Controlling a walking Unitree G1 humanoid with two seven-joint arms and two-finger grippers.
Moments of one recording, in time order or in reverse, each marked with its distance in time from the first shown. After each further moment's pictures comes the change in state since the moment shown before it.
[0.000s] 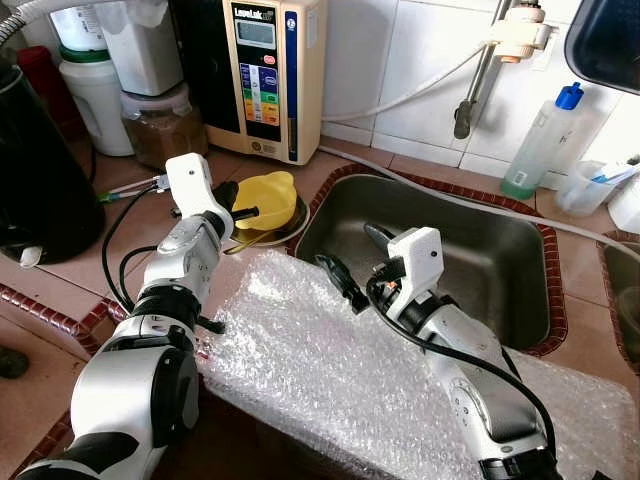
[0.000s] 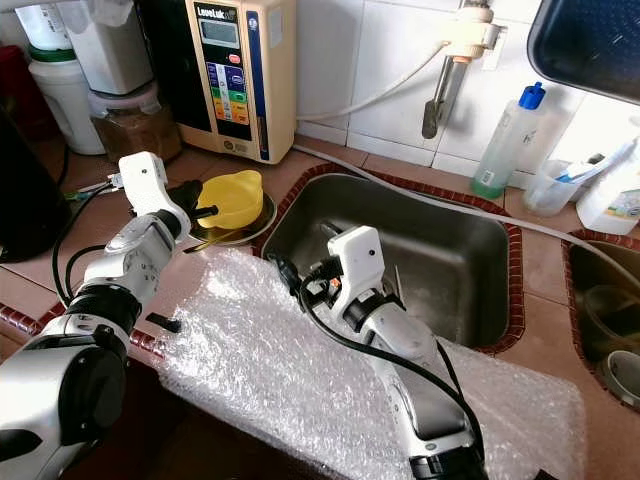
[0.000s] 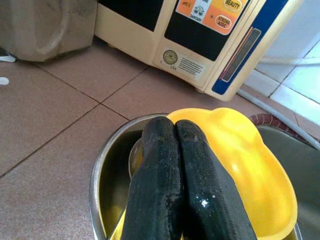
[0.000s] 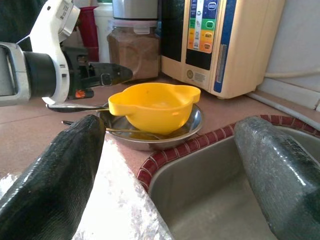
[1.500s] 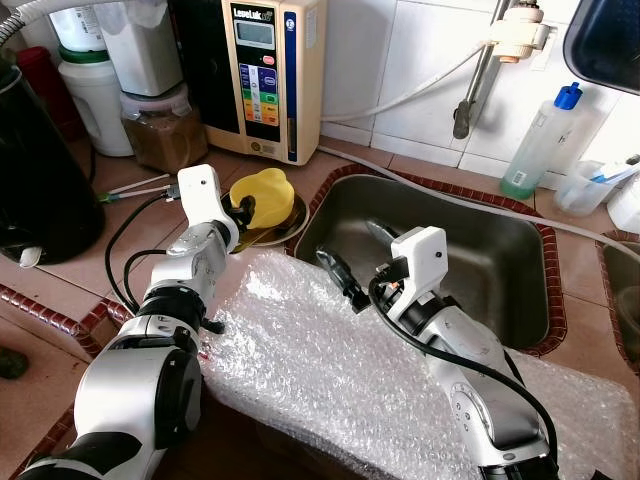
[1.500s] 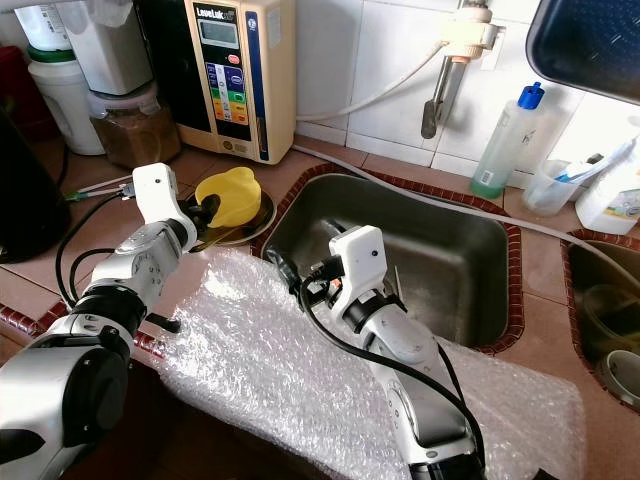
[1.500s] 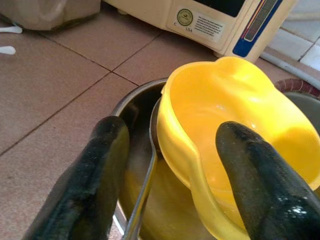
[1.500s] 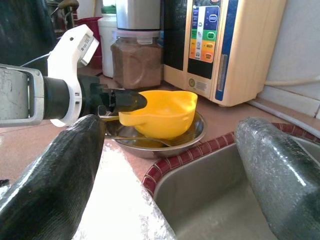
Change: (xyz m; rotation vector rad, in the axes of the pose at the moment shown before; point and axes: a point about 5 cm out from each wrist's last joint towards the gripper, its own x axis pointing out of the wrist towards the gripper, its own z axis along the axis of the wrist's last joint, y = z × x) left arm 0.000 -0.001 -0.013 0.088 0.115 0.065; right arm -0.004 0.005 0.006 0.004 -0.027 0.012
